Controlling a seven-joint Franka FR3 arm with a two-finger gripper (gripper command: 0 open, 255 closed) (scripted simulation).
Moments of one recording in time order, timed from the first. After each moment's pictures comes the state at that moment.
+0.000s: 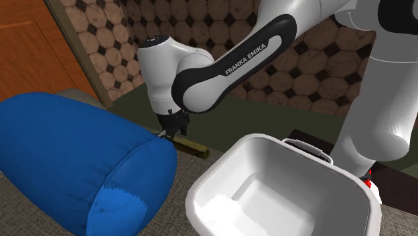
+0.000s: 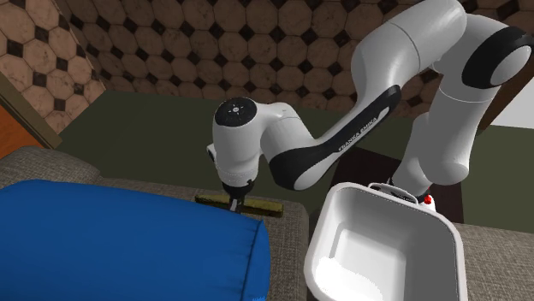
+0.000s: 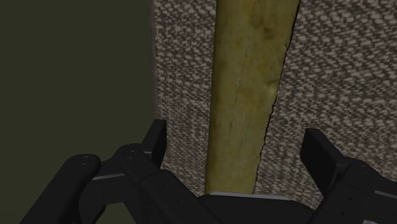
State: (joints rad) arm 0.21 0.15 0.54 -1.95 -0.17 2.13 0.52
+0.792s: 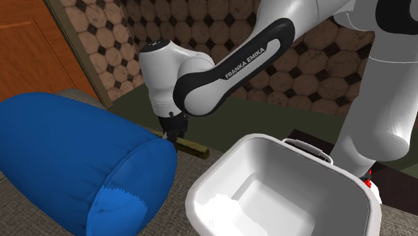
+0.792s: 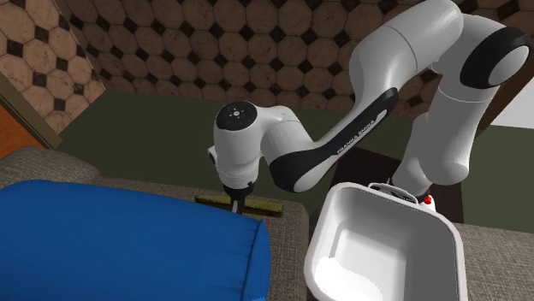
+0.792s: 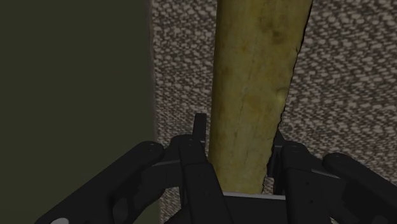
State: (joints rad) arm 0.21 0.16 0.54 -1.97 -0.17 2.15 0.52
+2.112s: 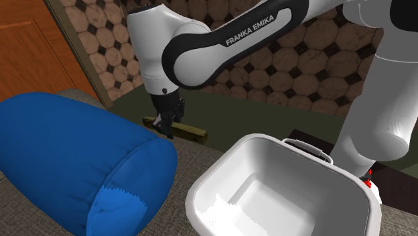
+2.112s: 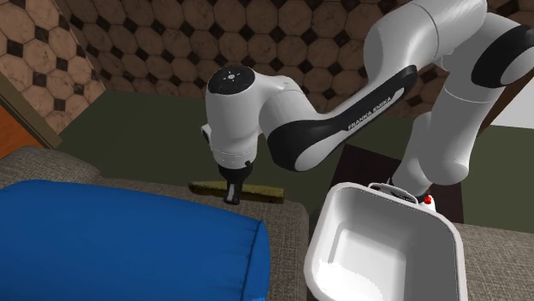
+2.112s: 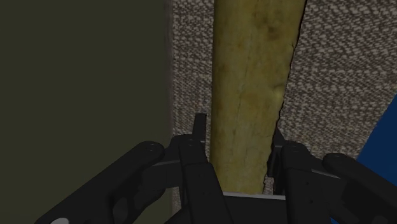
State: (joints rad) arm 0.21 0.10 0.54 -1.85 -0.13 1.99 0.49
